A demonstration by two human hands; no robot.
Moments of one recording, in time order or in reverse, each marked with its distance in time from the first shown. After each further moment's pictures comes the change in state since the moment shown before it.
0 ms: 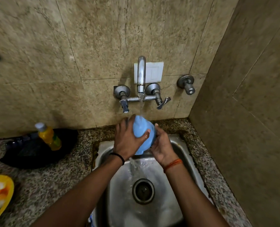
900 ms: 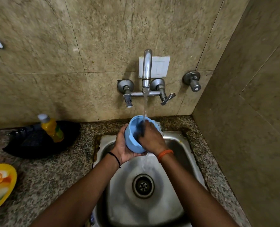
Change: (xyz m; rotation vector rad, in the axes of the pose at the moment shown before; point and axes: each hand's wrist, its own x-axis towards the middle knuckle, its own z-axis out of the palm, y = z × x) left_hand -0.011 -0.028 0.013 -1.622 -0.583 -1.094; right_hand 0.010 0.010 0.013 -1.660 -0.006 -0.459
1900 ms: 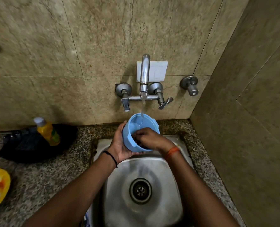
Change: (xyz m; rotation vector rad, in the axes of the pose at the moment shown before) left_hand 0.002 0.016 0.011 -0.009 -0.149 0.020; right_hand -0.001 -0.016 -0.034 0.286 -0.352 0.012
